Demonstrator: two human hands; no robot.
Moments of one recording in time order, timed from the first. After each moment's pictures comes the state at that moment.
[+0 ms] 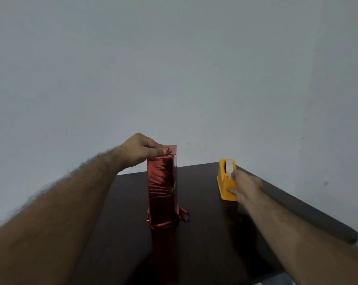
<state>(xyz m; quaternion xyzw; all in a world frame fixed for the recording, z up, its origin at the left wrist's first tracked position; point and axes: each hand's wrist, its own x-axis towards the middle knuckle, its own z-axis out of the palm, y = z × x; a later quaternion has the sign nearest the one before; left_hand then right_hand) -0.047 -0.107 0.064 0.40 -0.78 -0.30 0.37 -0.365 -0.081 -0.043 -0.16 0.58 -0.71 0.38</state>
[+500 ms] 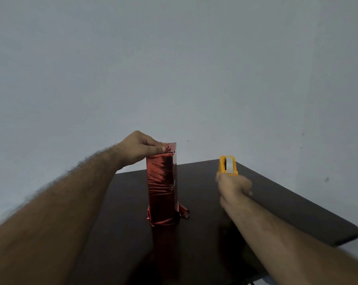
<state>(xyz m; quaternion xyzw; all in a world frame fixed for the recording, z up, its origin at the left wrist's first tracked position) -0.047 -0.113 0.062 0.39 -0.78 -0.31 0.37 -0.313 -0.059 -0.046 -0.15 0.64 -0.69 0.30</state>
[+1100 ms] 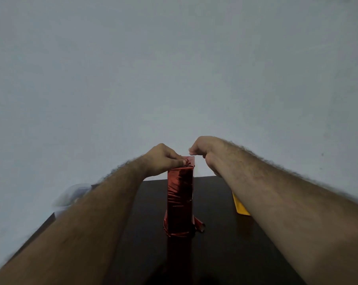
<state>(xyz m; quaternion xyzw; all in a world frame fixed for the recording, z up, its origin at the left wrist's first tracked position) -0.046 -0.110 0.064 0.41 -0.80 -0.25 0.36 -0.223 -0.043 0.118 -0.45 0.61 -0.49 0.44</state>
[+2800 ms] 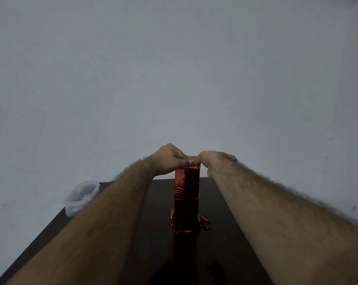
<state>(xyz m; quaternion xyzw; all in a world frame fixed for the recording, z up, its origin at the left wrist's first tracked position) -0.044 -0.113 0.061 0.43 -0.81 -0.21 0.35 -0.212 -0.037 0.091 -0.41 0.66 -0.49 0.40</state>
